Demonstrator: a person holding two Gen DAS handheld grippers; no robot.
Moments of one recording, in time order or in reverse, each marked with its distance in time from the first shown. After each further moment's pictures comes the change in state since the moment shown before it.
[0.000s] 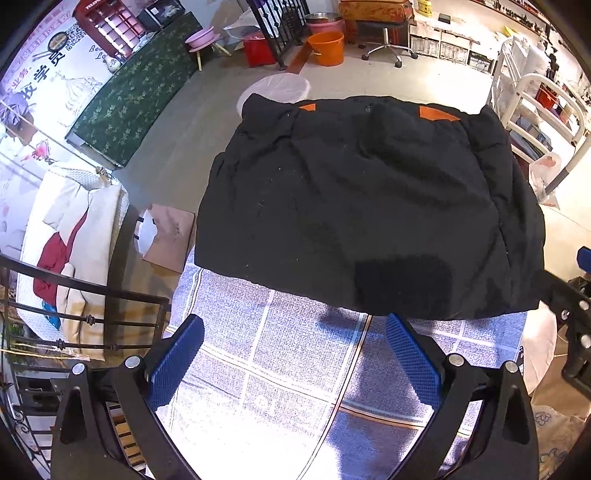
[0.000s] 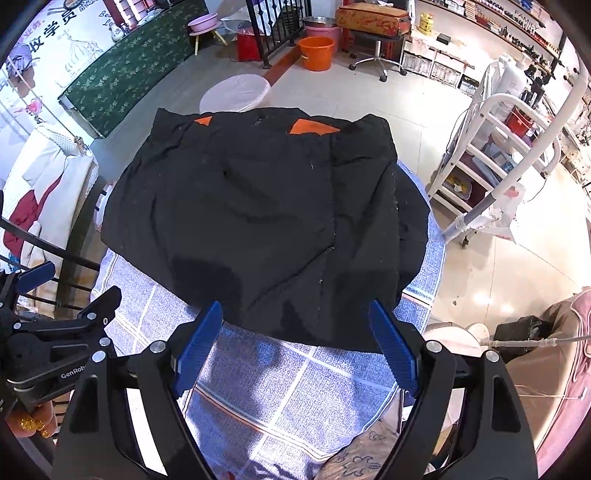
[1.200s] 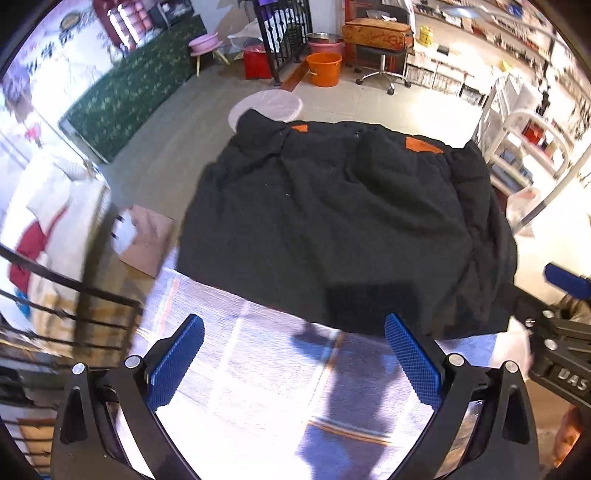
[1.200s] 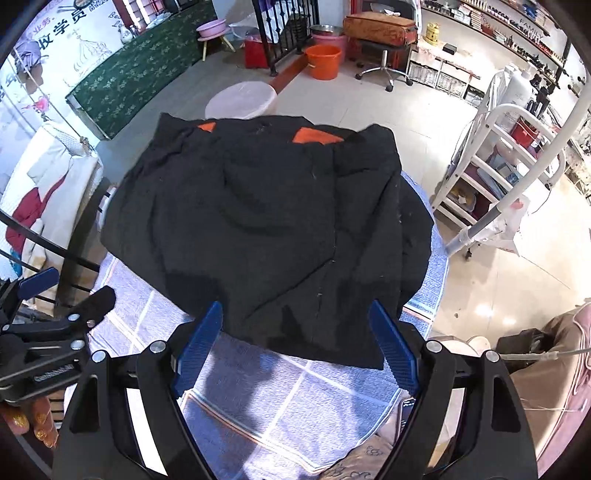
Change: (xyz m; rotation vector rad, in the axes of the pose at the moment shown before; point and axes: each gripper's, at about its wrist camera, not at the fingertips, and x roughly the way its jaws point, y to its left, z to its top) left arm -0.021 -0.001 -0.006 -0.062 -0.084 -0.088; right arm -0.003 -0.001 0.001 -0.030 -0.047 0.029
